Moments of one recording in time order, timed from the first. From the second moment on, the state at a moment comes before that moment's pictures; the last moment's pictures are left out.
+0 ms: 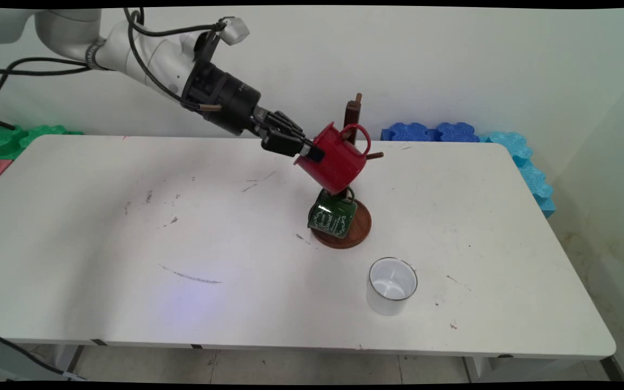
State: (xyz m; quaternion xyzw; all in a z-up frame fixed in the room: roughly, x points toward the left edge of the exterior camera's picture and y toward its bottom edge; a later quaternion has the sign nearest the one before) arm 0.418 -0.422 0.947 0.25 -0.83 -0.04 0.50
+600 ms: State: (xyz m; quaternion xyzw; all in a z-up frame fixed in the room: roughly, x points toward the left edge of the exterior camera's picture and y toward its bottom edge) arm 0.410 -0.408 0.947 0.26 -0.82 -0.04 0.51
